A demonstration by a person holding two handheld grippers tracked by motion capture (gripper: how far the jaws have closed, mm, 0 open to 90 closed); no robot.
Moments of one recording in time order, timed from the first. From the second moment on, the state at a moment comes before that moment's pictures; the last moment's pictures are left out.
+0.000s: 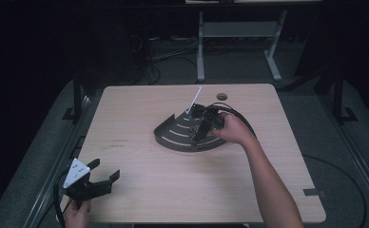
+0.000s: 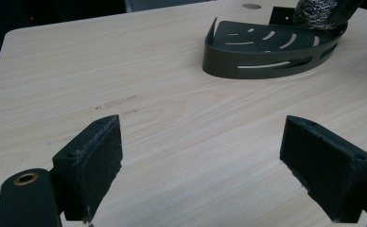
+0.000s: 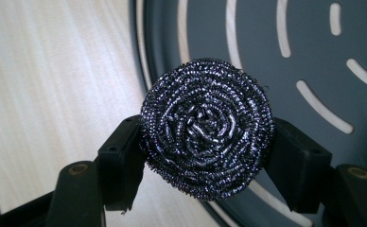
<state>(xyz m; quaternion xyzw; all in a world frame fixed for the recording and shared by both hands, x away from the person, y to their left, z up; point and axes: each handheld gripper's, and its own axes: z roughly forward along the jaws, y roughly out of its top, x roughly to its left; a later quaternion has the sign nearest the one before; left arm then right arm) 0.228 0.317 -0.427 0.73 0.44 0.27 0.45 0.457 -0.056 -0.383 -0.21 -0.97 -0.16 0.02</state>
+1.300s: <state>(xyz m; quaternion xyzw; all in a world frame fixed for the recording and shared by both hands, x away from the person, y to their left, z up) 0.227 0.317 -0.427 0.73 0.43 0.27 0.45 0.479 -0.053 -0.425 -0.25 -0.96 -0.14 0.03</state>
